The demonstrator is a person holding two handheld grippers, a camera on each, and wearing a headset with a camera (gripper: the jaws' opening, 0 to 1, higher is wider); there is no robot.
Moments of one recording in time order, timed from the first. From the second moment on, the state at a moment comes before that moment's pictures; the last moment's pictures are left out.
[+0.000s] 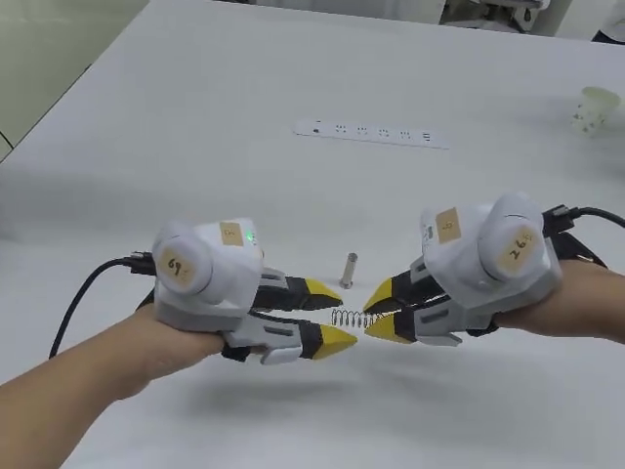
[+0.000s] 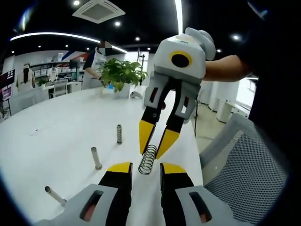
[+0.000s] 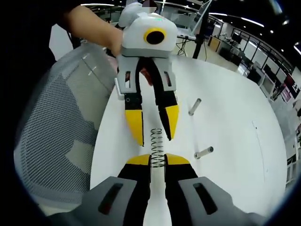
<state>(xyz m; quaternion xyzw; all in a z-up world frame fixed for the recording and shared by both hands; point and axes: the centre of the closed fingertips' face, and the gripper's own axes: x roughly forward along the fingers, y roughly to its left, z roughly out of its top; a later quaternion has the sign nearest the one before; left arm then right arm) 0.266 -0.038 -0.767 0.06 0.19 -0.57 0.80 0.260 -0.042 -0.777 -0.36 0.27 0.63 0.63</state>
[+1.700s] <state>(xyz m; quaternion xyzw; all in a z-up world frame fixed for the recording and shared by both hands) 0.250 -0.046 -0.766 0.08 0.18 -0.60 0.77 0.248 -0.054 -0.776 -0.33 0.25 0.65 0.64</state>
